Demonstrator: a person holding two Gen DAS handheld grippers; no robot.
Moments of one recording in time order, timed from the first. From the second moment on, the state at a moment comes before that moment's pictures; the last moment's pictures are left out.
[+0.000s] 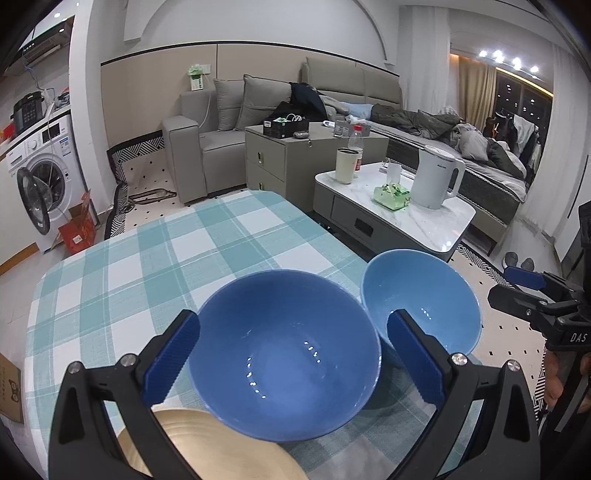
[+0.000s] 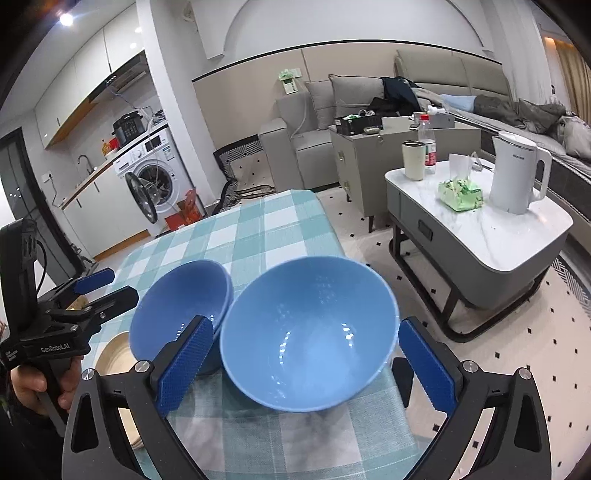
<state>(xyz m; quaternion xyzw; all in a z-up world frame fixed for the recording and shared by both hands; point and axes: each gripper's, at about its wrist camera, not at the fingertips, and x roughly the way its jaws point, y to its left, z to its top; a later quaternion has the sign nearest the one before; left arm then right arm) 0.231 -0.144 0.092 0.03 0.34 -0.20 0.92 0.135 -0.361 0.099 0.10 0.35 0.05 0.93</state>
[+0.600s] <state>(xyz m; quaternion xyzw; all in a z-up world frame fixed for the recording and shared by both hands) 0.255 -0.193 0.091 0.05 0.36 -0.22 0.90 0.144 -0.392 0.077 0.13 0.39 0.03 0.91</state>
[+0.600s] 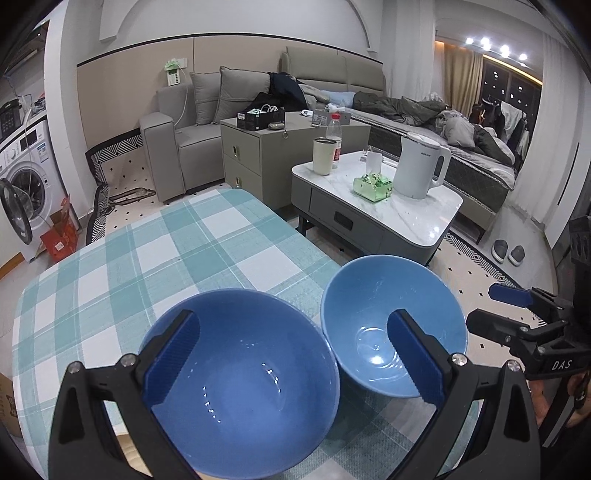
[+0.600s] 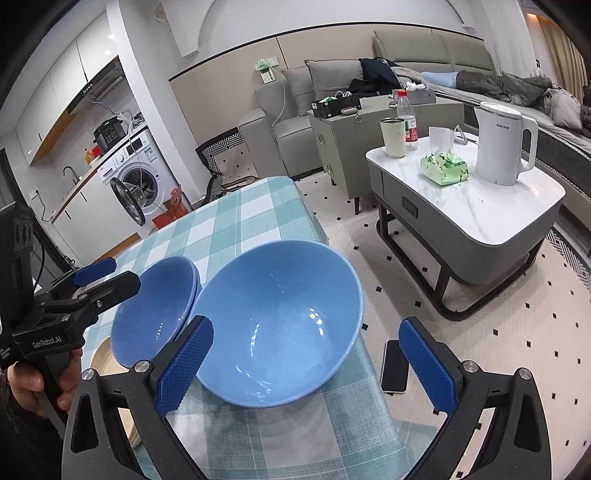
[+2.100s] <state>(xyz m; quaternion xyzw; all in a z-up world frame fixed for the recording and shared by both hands) 0.307 -0.291 0.037 0.15 0.45 -0.29 0.83 0.171 -0.403 0.023 0.18 0.46 0.09 0.86</state>
